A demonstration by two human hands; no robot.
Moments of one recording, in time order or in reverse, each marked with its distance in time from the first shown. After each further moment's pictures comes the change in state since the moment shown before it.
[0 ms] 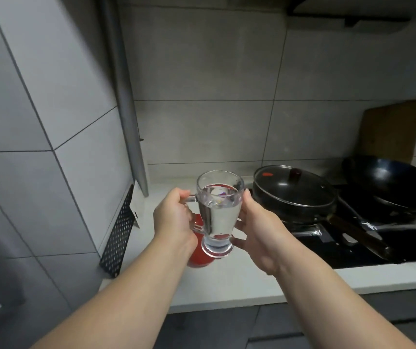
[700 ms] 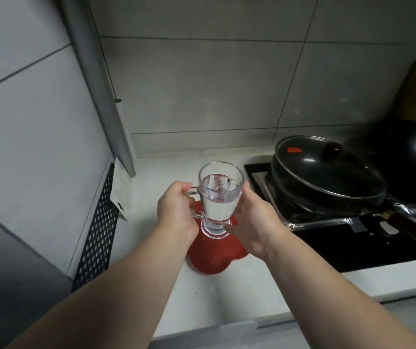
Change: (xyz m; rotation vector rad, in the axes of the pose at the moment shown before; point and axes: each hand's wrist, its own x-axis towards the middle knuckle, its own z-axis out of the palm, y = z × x) left_hand 0.183 -0.047 0.007 0.047 0.015 -0.186; right_hand 0.192 0.052 0.014 0.229 0.144 0.159
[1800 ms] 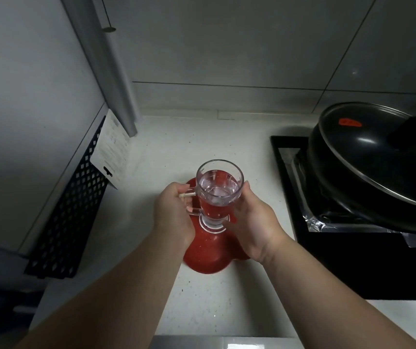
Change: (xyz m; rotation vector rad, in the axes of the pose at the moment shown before) left_hand 0.080 -0.074 -0.018 -0.008 0.114 0.041; right_hand 0.117 0.058 -0.051 -0.101 -0.078 0.109
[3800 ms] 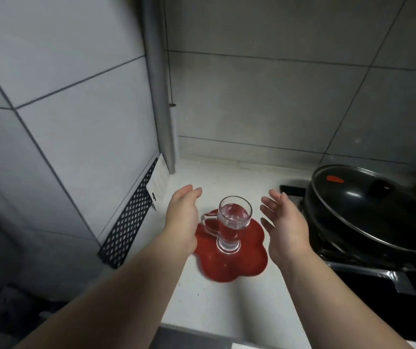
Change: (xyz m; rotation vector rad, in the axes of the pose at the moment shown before) left_hand -0.092 0.070 -0.012 0.289 0.001 0.204; right_hand -0.096 -0.065 0.020 0.061 0.177 -0.329
